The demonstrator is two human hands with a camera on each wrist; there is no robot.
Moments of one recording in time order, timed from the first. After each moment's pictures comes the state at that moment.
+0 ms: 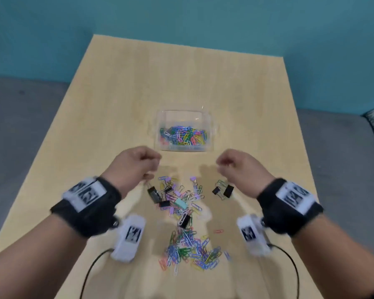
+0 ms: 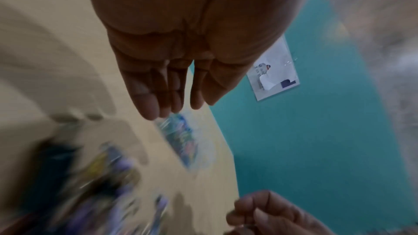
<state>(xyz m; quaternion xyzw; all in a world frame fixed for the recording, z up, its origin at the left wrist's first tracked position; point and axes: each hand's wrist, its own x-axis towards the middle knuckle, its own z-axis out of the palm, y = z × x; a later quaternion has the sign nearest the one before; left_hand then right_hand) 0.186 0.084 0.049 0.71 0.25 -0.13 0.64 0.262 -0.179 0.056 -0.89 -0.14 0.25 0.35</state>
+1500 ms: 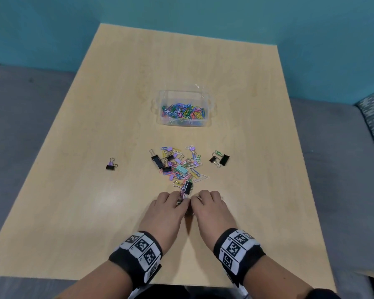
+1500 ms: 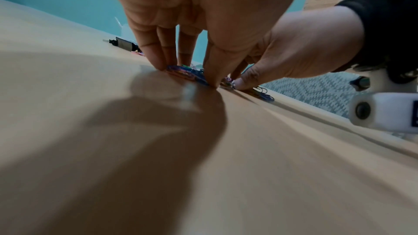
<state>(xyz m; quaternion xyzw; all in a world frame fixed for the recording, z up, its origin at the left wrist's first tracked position) 0.021 -0.022 -0.023 0.98 -0.06 -0.11 0.13 0.068 -0.173 -0.008 -0.94 -0.29 0.16 0.04</state>
